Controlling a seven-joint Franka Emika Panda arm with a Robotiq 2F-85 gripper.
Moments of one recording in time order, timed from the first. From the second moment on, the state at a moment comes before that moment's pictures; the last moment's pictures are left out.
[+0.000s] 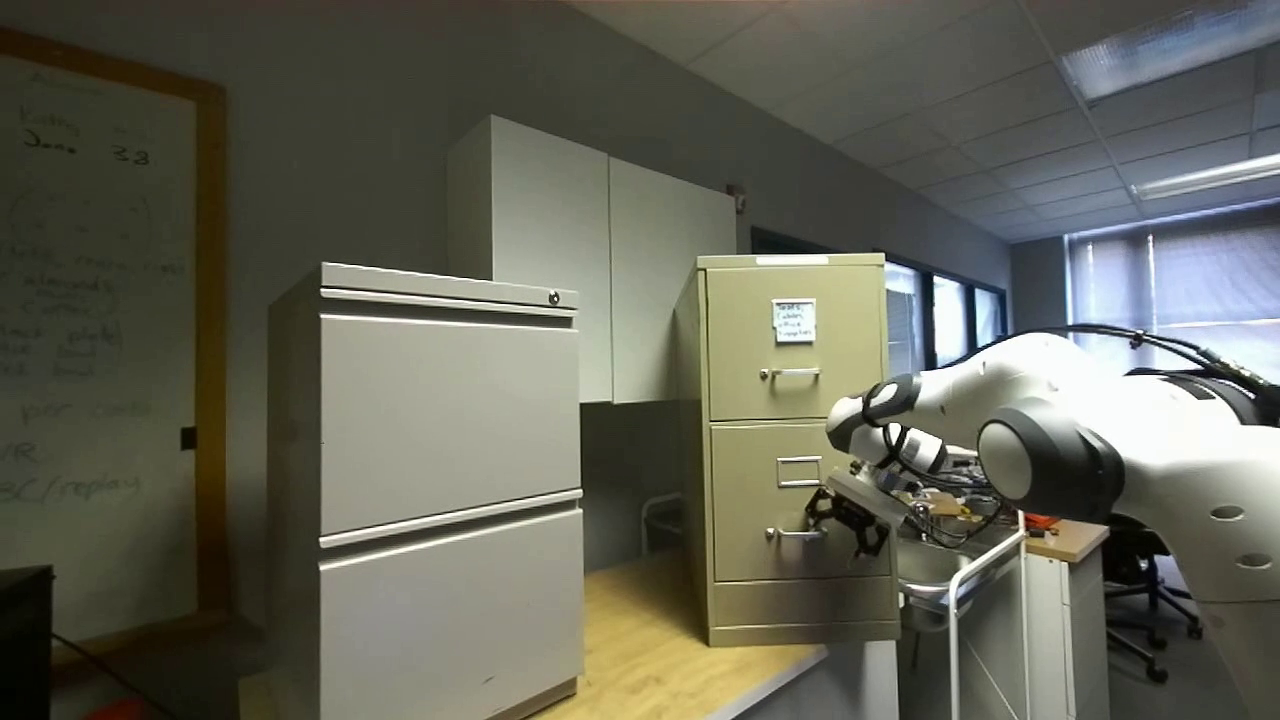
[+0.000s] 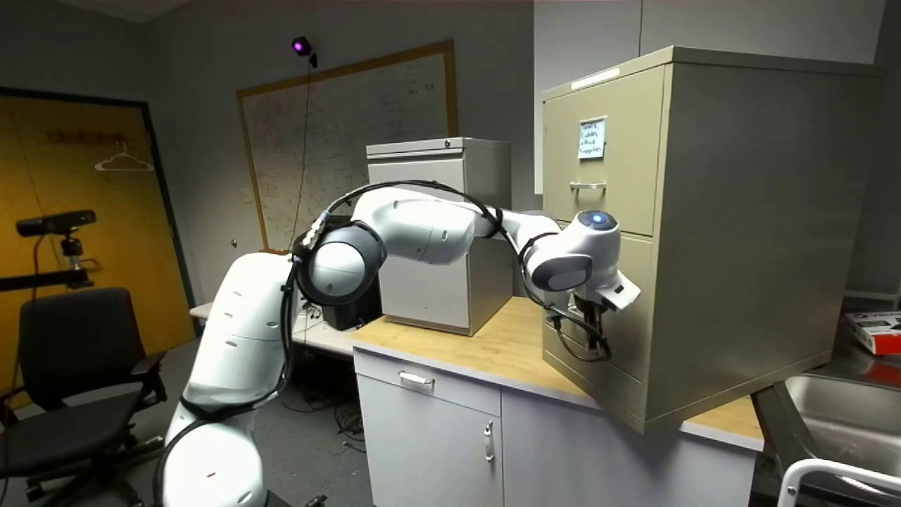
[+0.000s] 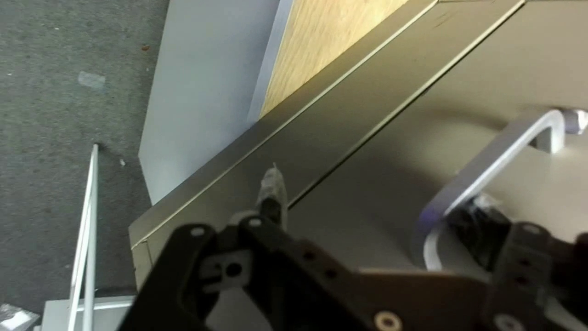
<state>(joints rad) -0.35 0.41 -0.31 -1.51 0.59 2.19 0.31</state>
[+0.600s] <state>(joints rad) -0.34 0.46 -0.30 -1.33 0.38 2.06 0.43</state>
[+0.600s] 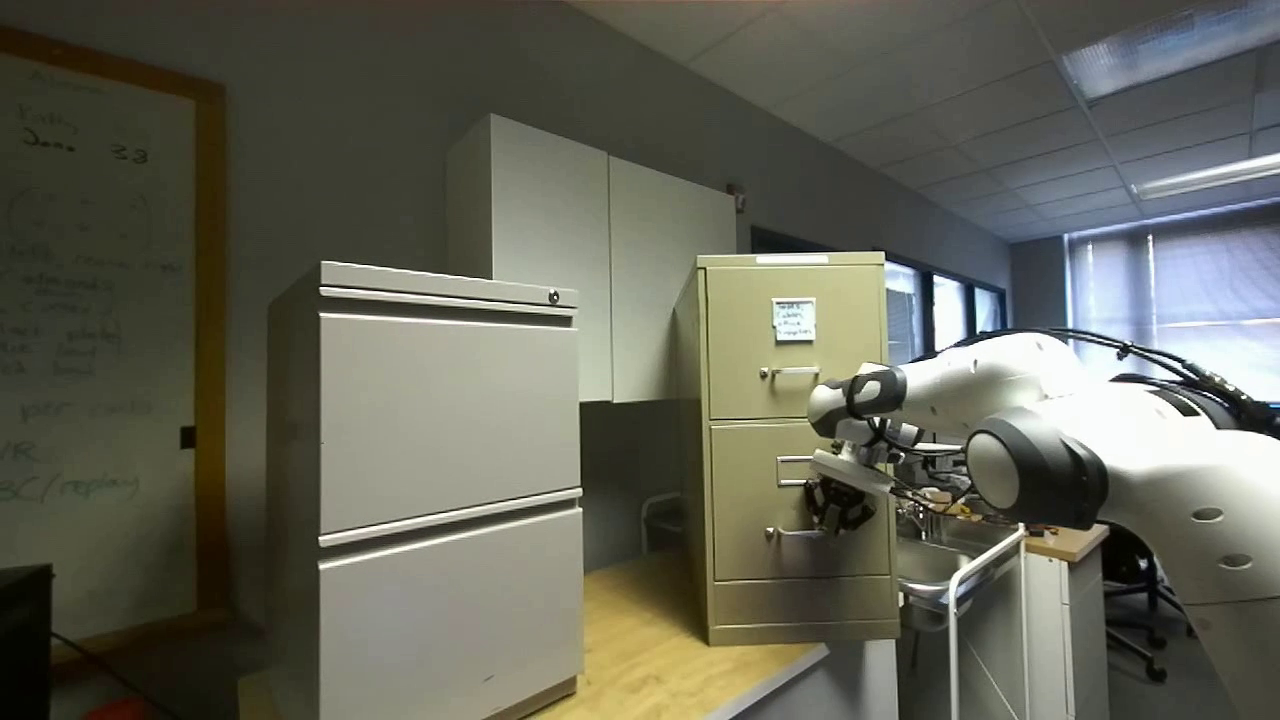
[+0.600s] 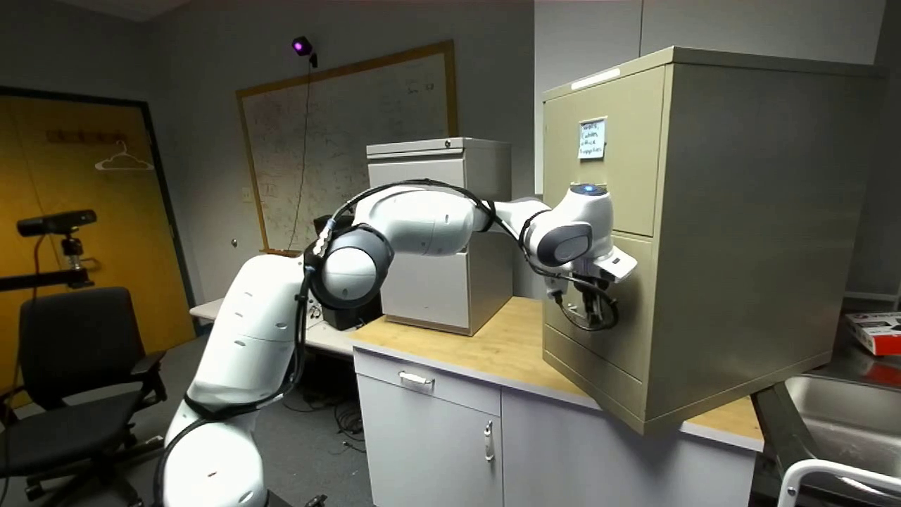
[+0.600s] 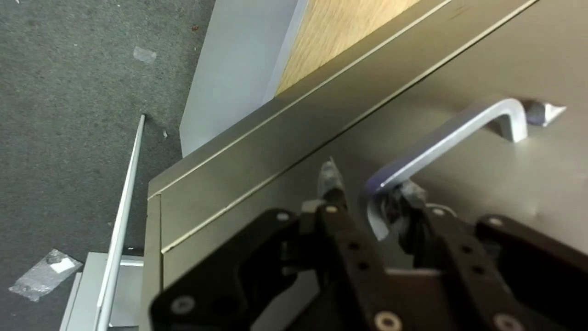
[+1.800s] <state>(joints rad) -0.42 0.43 -0.20 -1.38 0.43 2.11 0.11</state>
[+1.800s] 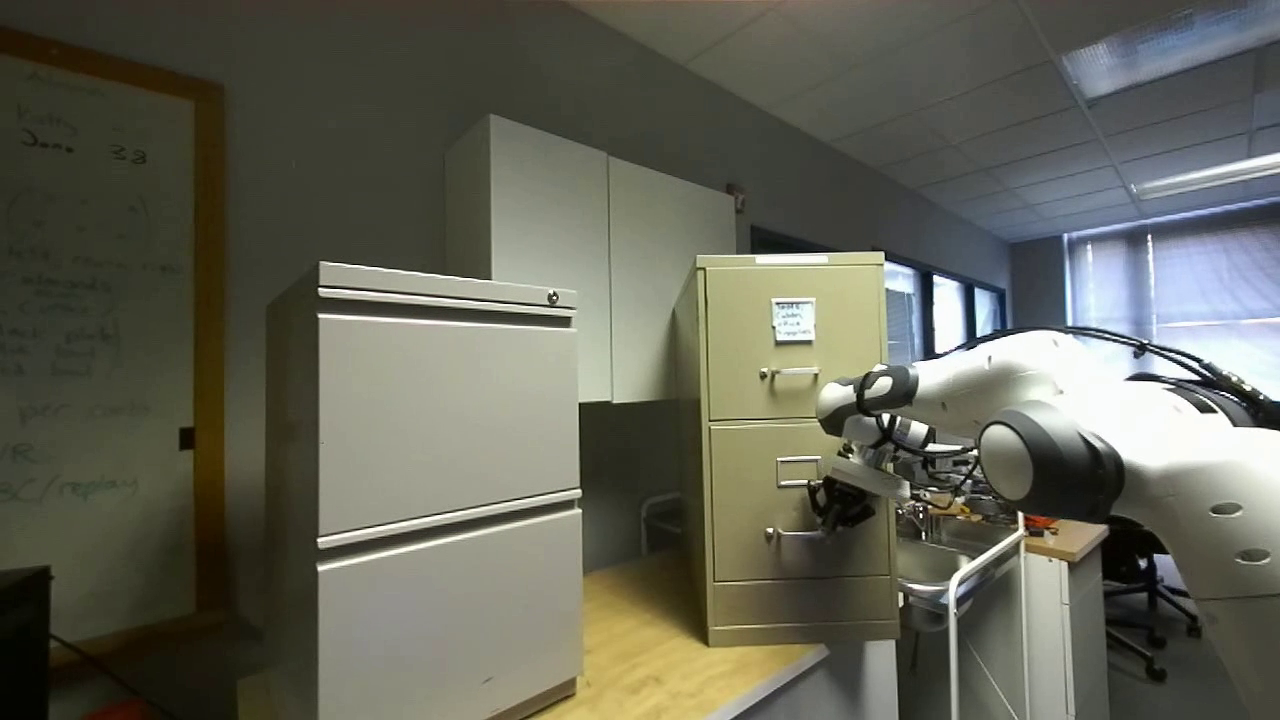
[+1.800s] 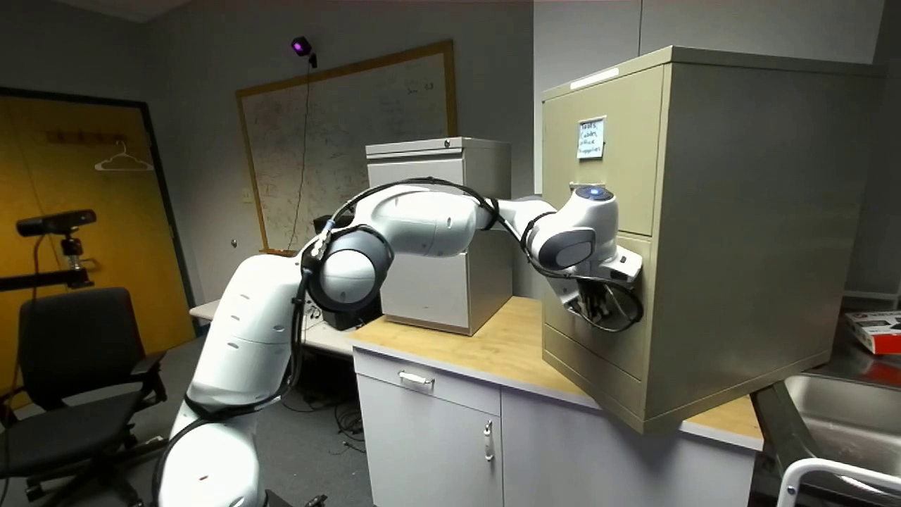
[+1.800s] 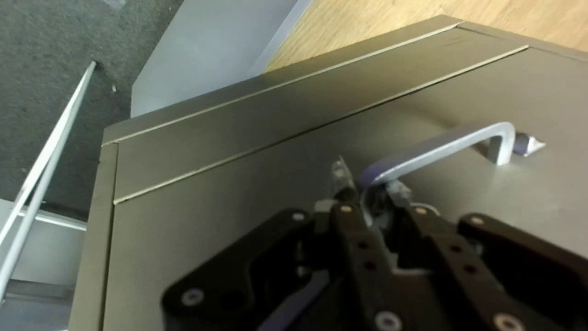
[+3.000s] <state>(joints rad) -0.46 0.16 -0.19 -1.84 0.82 2.31 -0.34</state>
